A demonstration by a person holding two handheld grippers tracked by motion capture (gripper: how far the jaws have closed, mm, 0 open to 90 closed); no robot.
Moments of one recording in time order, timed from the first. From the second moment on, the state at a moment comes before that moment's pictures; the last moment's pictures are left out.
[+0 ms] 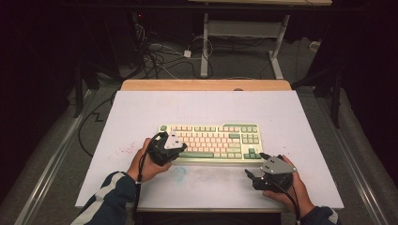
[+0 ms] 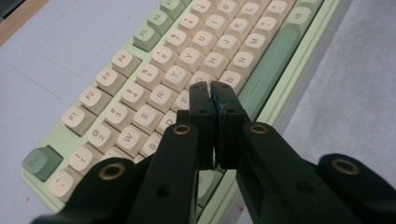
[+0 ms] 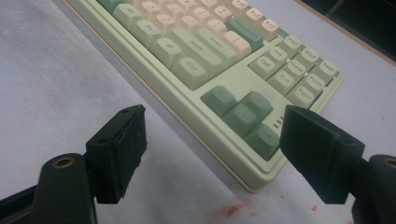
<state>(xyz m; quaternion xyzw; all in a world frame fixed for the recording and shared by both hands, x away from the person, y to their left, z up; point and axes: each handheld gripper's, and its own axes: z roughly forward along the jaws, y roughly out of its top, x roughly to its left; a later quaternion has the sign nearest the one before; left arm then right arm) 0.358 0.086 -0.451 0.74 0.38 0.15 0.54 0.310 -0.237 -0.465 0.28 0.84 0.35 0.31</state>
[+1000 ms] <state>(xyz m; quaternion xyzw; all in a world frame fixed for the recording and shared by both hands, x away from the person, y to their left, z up) 0.355 0.067 -0.466 0.76 0.36 0.15 0.51 0.310 -0.234 -0.467 0.28 0.84 0.35 0.30</state>
